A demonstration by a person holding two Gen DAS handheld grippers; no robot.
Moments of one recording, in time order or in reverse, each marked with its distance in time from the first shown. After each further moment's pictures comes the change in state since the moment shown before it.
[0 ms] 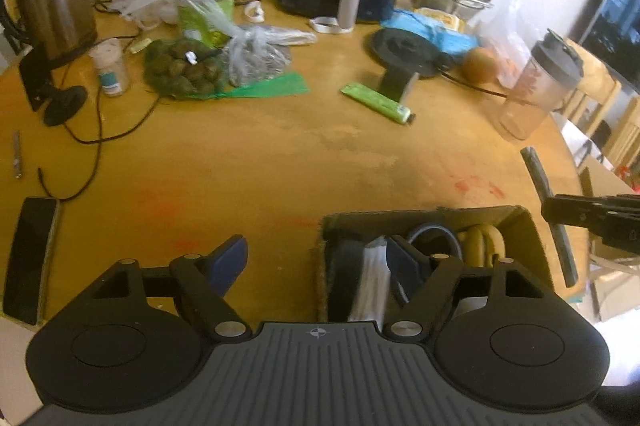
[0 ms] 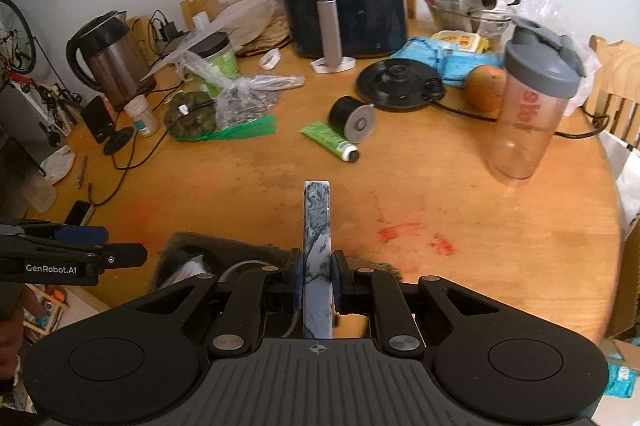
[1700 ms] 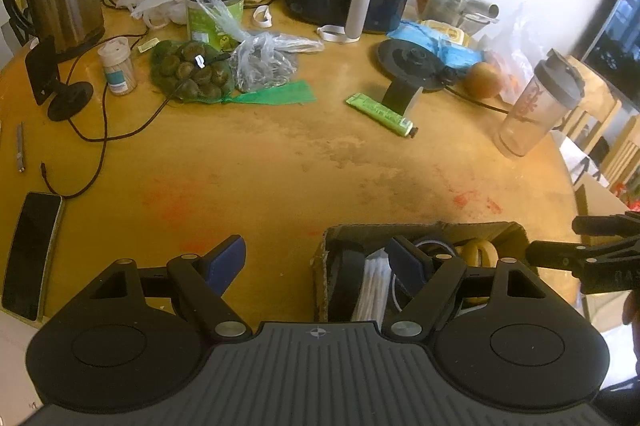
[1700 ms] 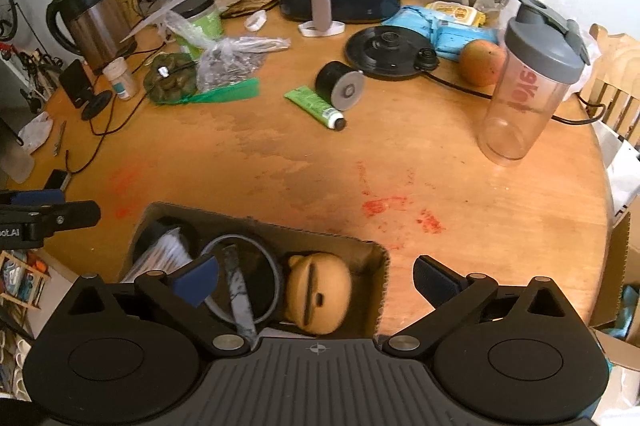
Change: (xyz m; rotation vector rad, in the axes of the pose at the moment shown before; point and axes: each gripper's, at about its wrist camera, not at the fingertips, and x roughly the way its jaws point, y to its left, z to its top) left arm -0.004 0.005 0.008 -0.042 -0.007 -0.016; right arm 0.016 -0.002 0.007 -0.031 0.122 -0.083
